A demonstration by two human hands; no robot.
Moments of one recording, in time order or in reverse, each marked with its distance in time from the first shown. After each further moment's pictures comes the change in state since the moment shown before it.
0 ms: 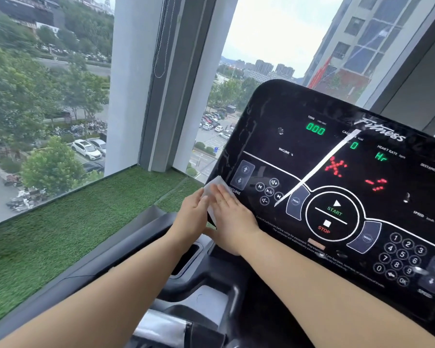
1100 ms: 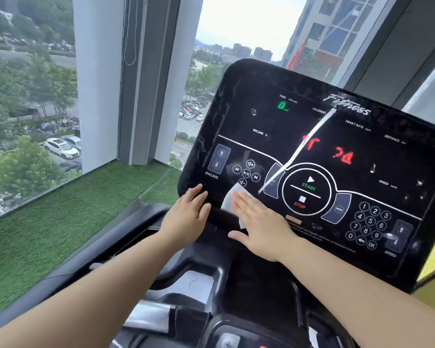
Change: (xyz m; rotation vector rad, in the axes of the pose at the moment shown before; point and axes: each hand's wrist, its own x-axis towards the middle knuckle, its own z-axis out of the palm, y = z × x) left_hand -0.007 -0.022 0.019 0.785 -0.161 0.235; right_hand -0.086 0.059 0.033 0.136 0.061 0.027
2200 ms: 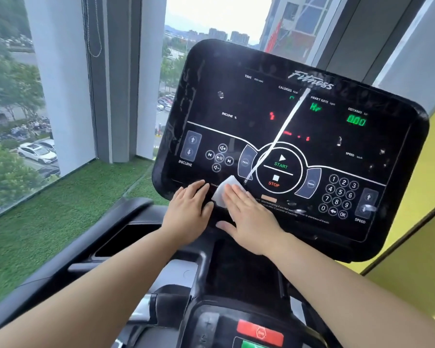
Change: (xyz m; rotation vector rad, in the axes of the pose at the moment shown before) left_hand -0.002 0.031 0.032 0.163 0.014 0.190; right_hand -0.027 0.002 0.019 0.125 0.039 0.136
